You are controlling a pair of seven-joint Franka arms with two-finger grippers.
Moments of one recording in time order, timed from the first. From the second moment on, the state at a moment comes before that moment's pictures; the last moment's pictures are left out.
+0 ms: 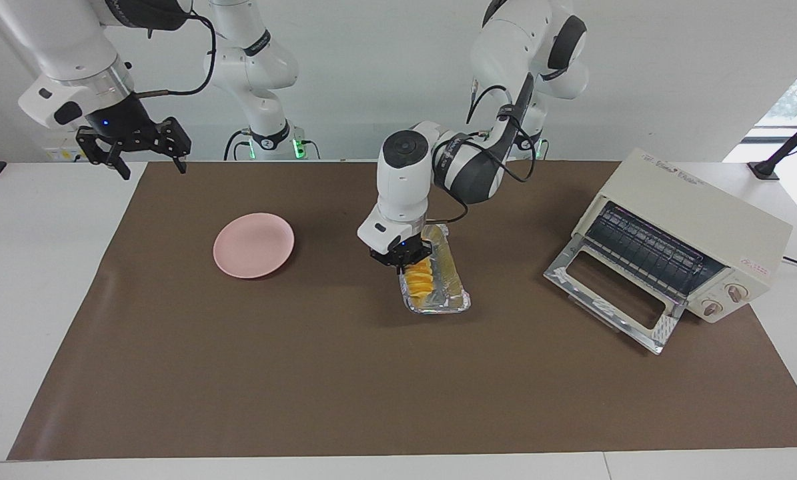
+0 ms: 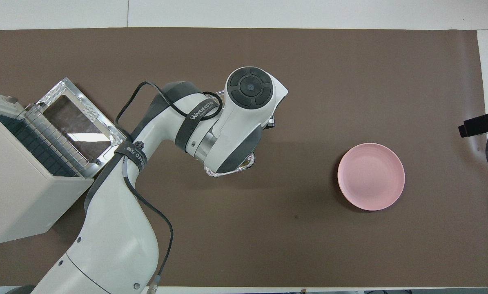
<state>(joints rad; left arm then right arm) -0.65 0.57 -0.09 -1.34 0.05 1.93 -0.68 -0.01 -0.03 -0.06 -1.56 -0.02 1.51 -0.21</state>
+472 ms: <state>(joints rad) -0.70 0.58 -0.09 -1.42 0.05 2.06 -0.68 -0.01 -0.03 -0.05 -1.57 -0.02 1.50 -0.21</state>
